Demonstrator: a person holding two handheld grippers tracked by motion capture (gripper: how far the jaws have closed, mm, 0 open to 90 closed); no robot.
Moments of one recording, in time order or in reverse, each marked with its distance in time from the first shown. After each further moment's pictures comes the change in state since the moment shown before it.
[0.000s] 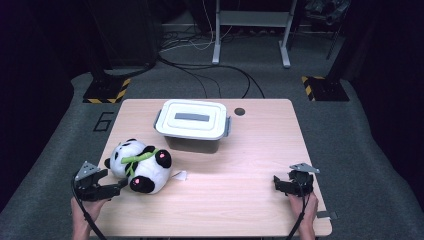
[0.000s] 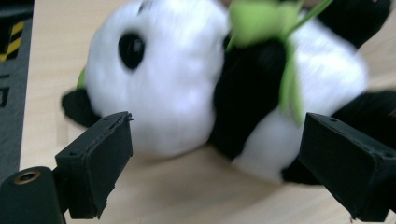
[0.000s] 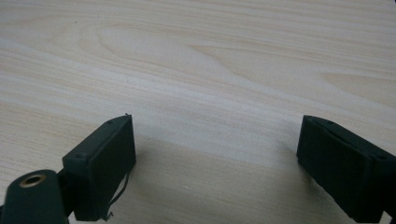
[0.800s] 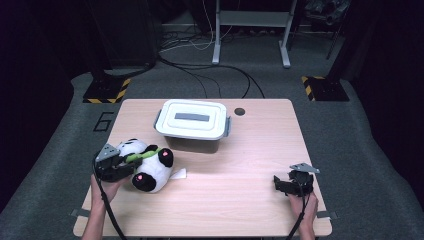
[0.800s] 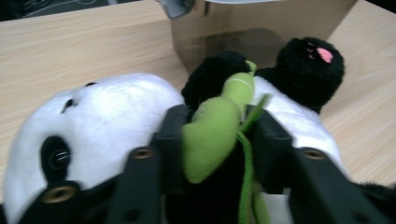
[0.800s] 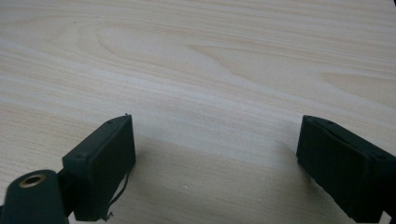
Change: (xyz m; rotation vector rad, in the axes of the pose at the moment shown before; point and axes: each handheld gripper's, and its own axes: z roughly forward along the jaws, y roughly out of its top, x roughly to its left) left arm -0.023 0.057 0.035 -0.069 -0.118 0.086; right arm 0.000 0.000 0.000 0.000 -0.004 0.003
